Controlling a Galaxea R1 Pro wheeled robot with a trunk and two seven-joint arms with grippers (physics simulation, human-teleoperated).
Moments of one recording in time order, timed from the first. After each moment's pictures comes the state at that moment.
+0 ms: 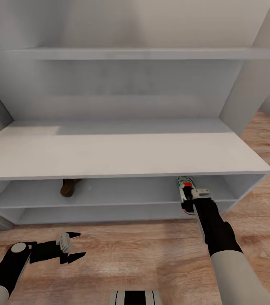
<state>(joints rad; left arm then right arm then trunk) -0.53 0.24 0.31 -0.71 -0.41 -0.20 -1.27 -0.69 0.04 -0.11 -1.10 0.30 0.86 0.00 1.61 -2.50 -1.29</state>
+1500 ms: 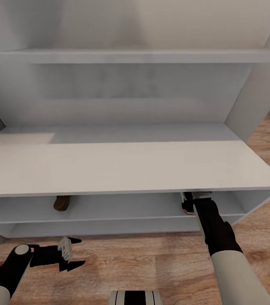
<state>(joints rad) -0.53 0.24 0.29 -0.68 -0.49 -0.22 -1.27 -0.69 0.04 -0.11 -1.10 0.31 0.86 0.00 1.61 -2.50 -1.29</state>
